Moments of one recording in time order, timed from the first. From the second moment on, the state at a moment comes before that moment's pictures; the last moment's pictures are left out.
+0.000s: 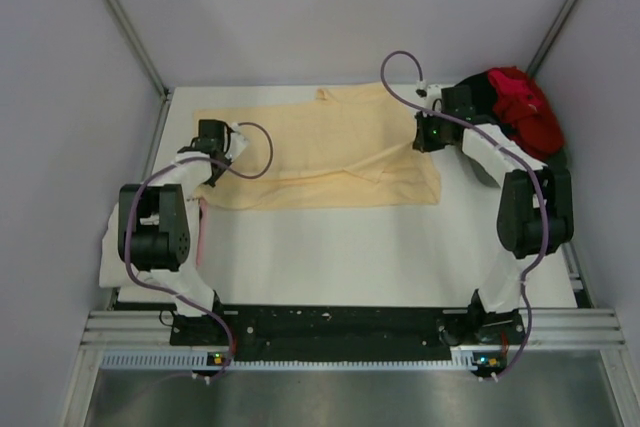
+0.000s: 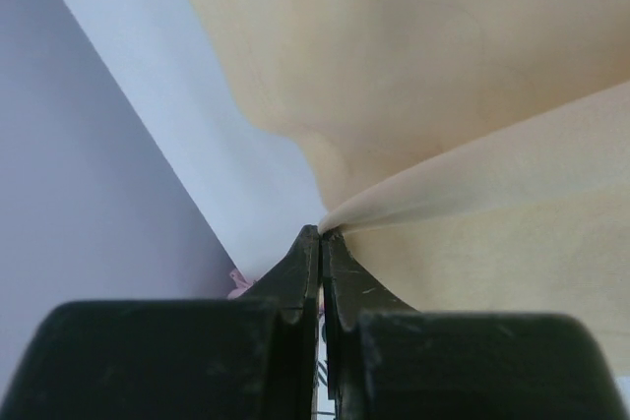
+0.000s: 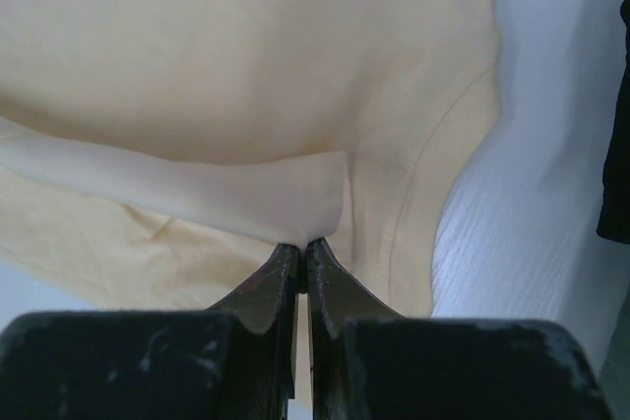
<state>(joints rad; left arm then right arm) -0.01 1.72 1.10 -0.39 -0.32 0.70 0.15 1.79 1.35 -0.37 -0.26 -0.06</state>
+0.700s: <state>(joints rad) -0.01 1.32 1.17 -0.57 -0.17 0.73 0.15 1.37 1.28 -0.57 -0.17 0.04</state>
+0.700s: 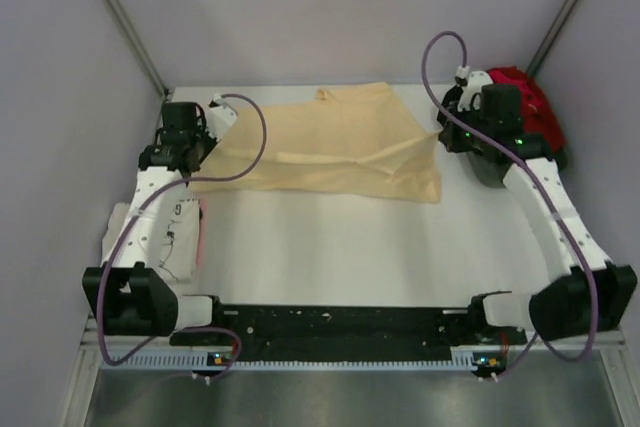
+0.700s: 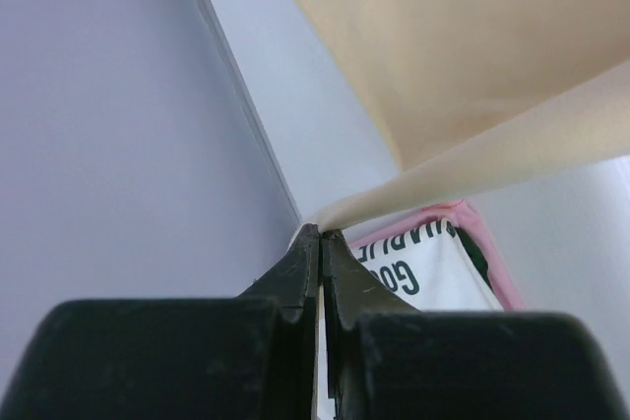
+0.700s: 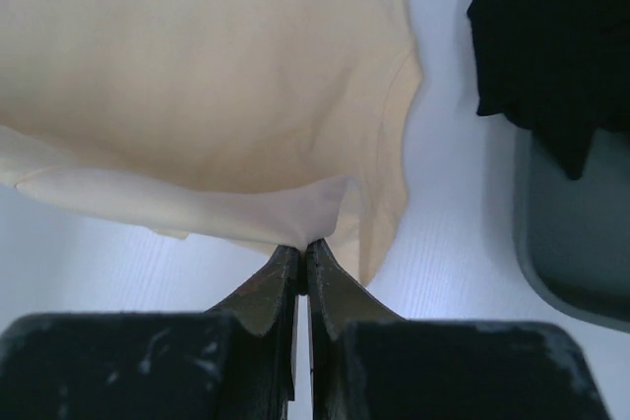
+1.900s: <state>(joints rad) -0.10 1.87 2.25 -0.41 -0.20 0.77 0.00 2.04 2.58 -0.58 -0.03 0.16</state>
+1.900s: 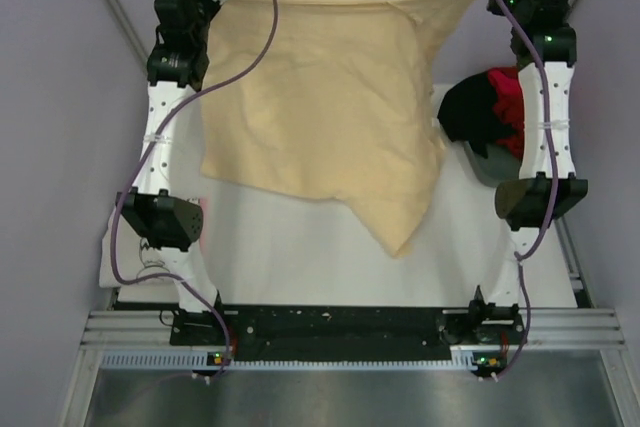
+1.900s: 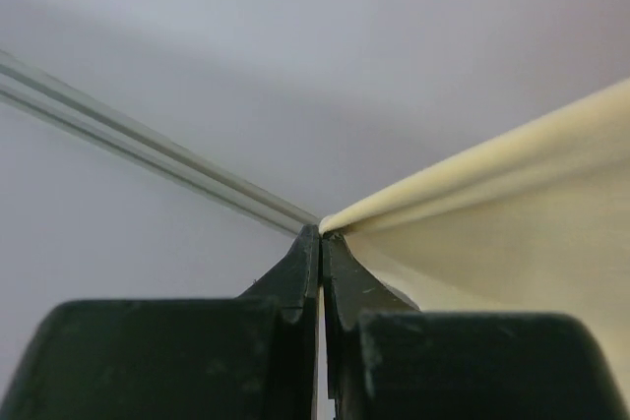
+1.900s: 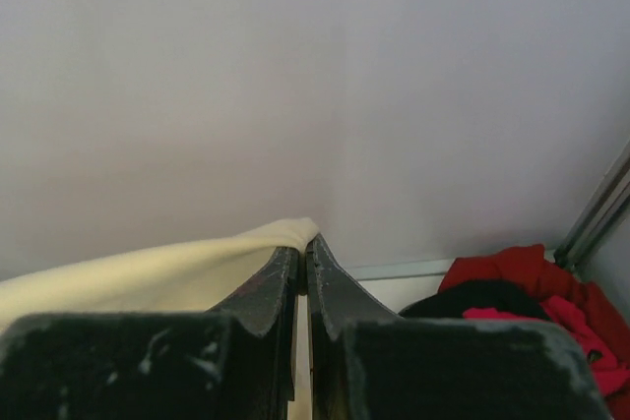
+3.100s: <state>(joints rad) -0.10 1.25 0.99 -0.76 -0.10 0.93 -0.05 0.83 0.92 -0.72 -0.45 0.15</state>
